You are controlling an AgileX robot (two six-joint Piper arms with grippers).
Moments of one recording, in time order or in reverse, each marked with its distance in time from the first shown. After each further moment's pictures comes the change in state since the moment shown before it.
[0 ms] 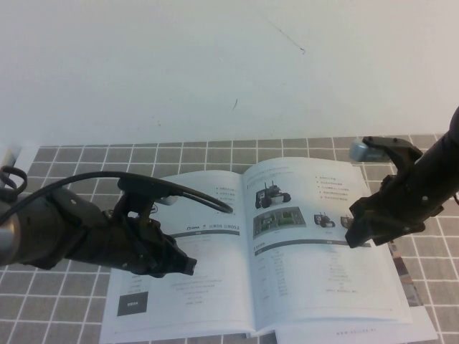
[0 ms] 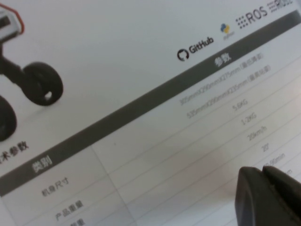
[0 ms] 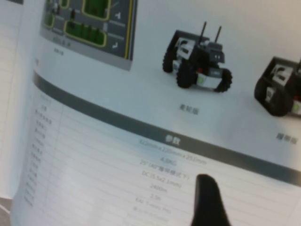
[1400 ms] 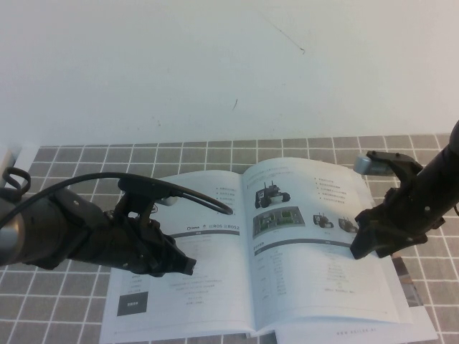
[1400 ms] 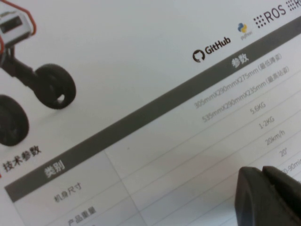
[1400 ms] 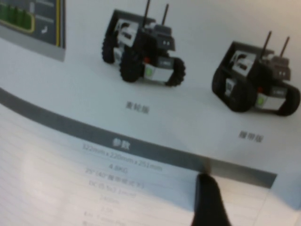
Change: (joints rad) right arm -0.038 0.077 0.000 0.021 0.007 -0.054; left arm 0.000 0.021 -0.005 -0.001 -0.023 0.011
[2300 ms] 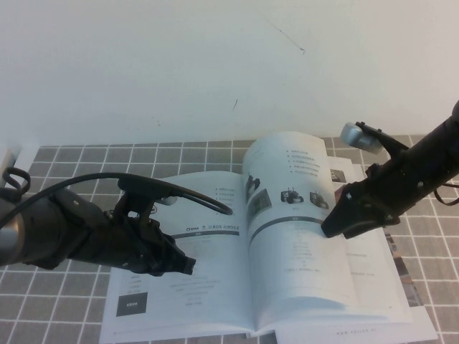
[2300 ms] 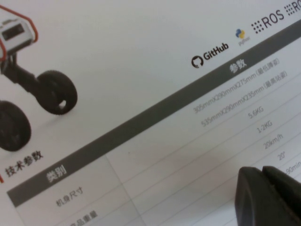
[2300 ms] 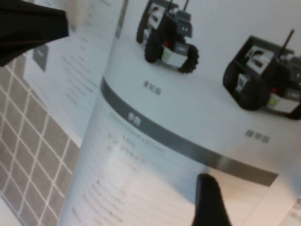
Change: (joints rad) right arm -0.002 0.000 -0.100 0.249 0.211 -0.193; left arm 0.000 0.000 0.000 -0.003 -0.006 0.012
